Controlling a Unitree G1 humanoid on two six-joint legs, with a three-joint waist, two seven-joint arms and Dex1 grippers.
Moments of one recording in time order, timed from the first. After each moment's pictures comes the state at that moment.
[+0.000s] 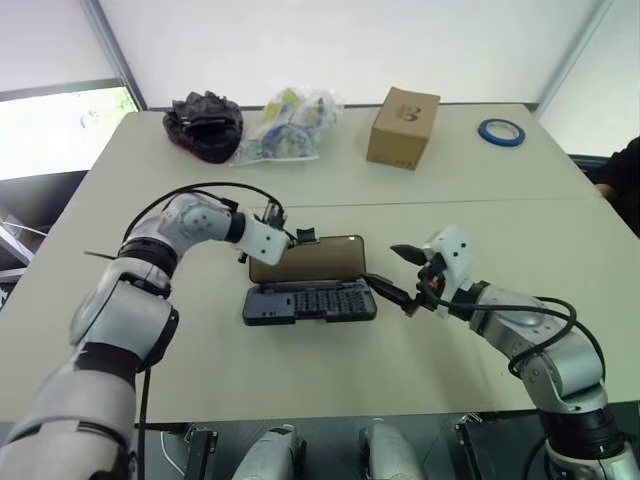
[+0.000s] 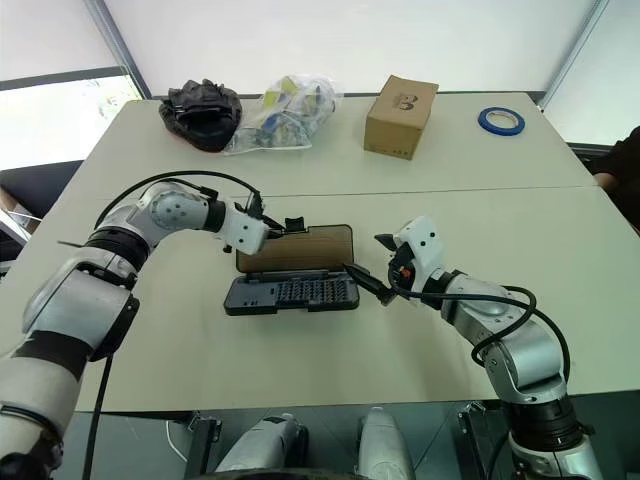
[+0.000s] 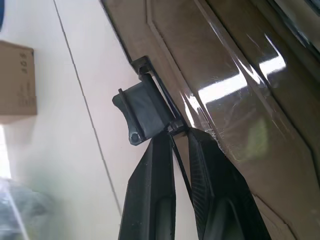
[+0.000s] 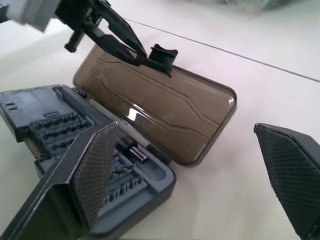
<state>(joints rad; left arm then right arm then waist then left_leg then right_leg) -1.16 0.53 -0.55 1.23 0.55 -1.02 -0.73 -0.19 -0.55 -0.02 -0.44 0.51 0.68 0.55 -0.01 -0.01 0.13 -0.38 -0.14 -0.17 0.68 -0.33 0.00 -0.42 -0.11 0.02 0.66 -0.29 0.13</state>
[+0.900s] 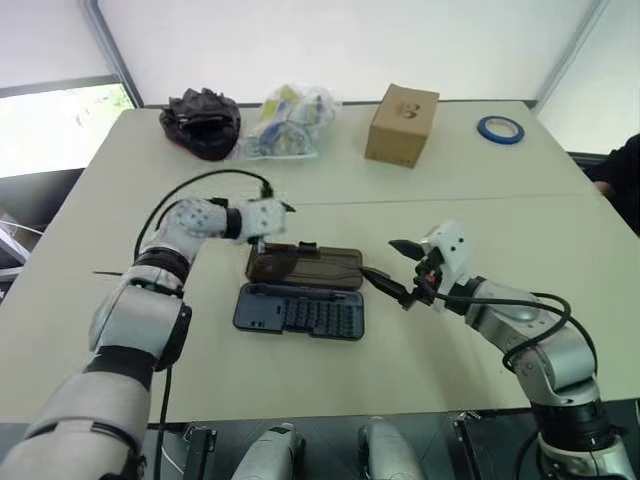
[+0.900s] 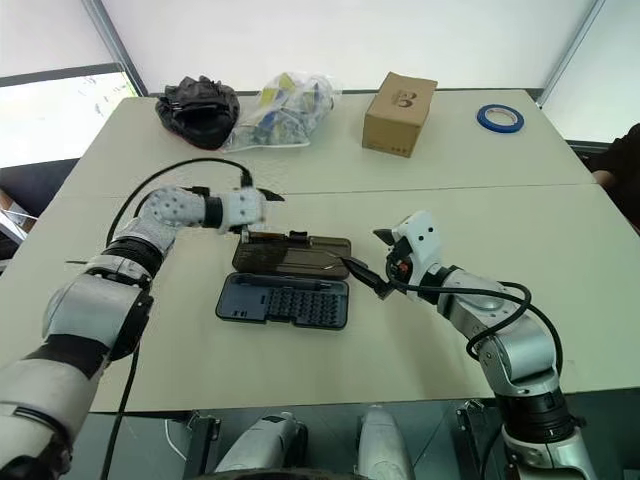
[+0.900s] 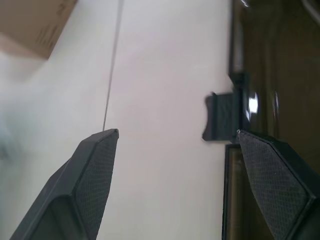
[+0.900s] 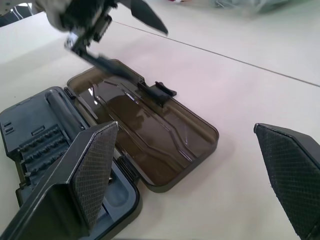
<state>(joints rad) -1.14 0.45 -0.12 1.31 0.11 -0.52 -1.15 -0.22 -0.52 -0.01 -0.39 0.49 0.67 0.55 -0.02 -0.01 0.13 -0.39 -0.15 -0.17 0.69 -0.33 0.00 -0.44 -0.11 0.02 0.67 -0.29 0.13</state>
